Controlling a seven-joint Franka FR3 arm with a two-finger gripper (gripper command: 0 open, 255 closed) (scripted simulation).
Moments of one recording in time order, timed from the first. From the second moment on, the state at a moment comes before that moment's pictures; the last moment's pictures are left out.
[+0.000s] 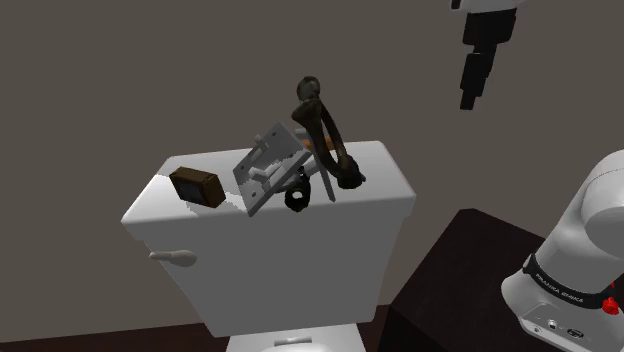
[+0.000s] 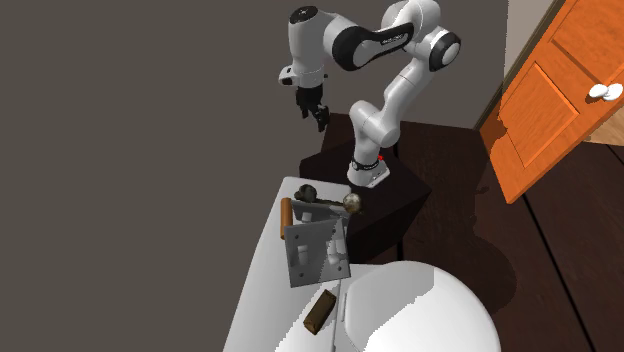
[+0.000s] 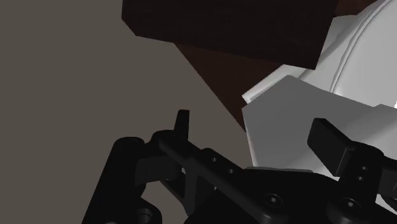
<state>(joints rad) -0.02 -0.79 -0.01 -2.34 -0.02 1.46 -0.14</state>
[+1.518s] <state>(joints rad) -0.14 -0.33 0.63 -1.77 0.12 1.36 0.91</state>
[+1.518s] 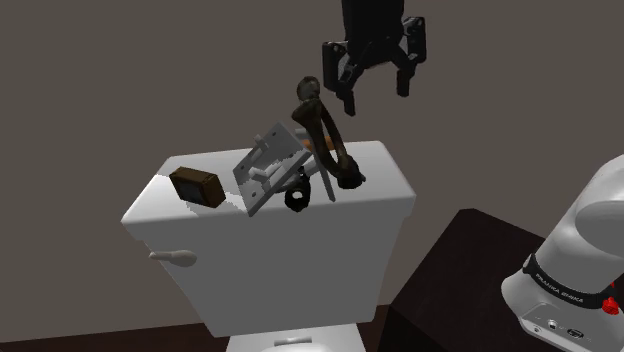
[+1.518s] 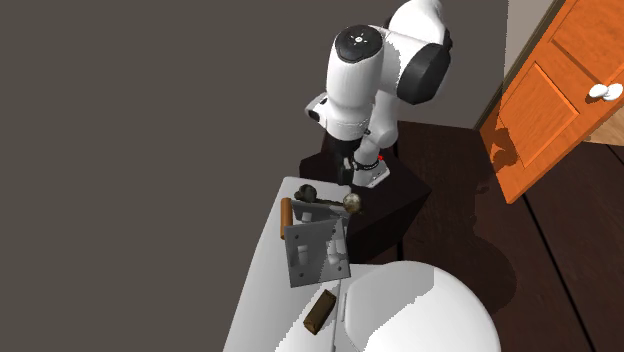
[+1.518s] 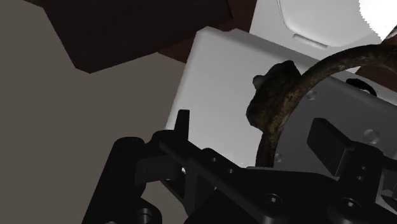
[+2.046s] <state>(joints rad) -0.05 0.18 0.87 -1.30 -0.18 1.22 1.42</state>
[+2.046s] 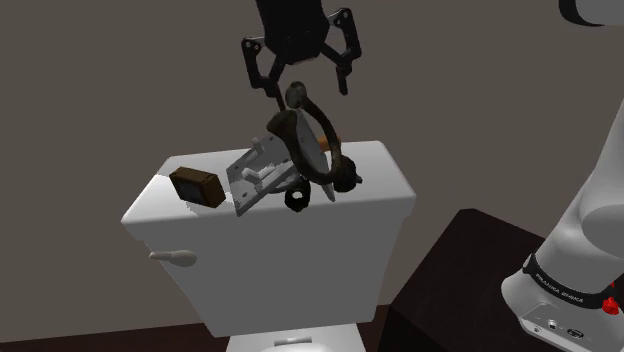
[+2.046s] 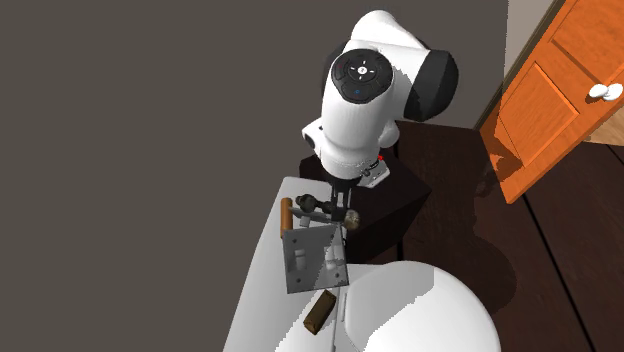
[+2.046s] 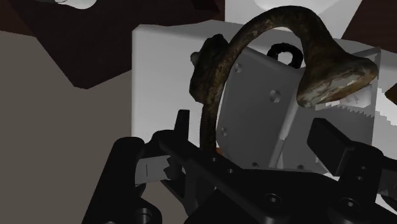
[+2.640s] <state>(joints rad) -0.06 0.17 0.87 -1.41 -0.17 1.32 1.46</state>
